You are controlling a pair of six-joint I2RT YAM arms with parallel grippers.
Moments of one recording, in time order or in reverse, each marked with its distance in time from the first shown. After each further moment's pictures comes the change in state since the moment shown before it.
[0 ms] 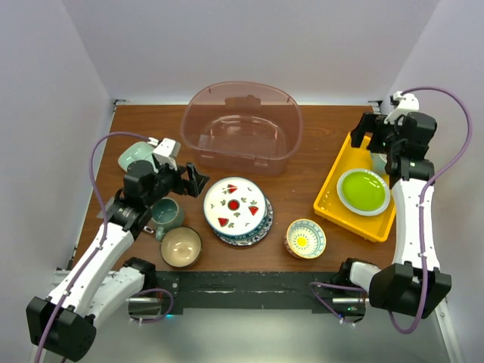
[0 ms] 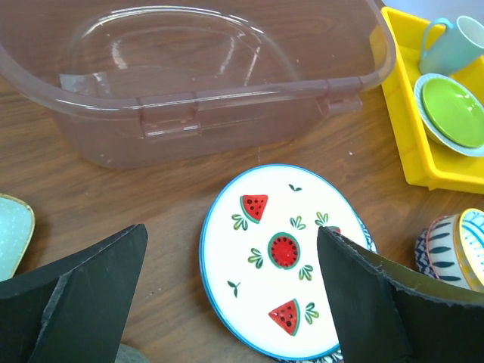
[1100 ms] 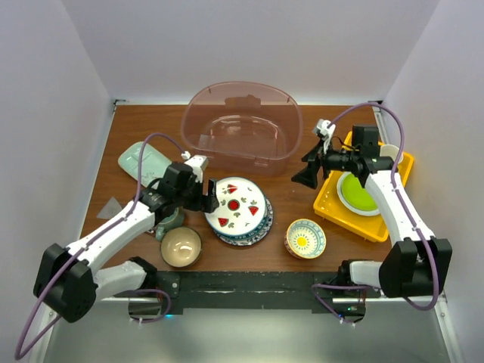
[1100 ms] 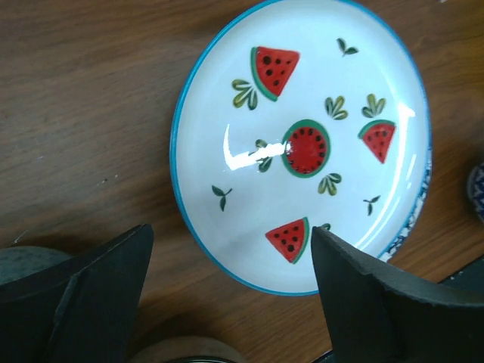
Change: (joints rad) left arm -0.204 0.275 0.060 -0.277 -0.170 -0.102; right arm 0.278 0.120 -0.124 -0.098 -0.755 -0.493
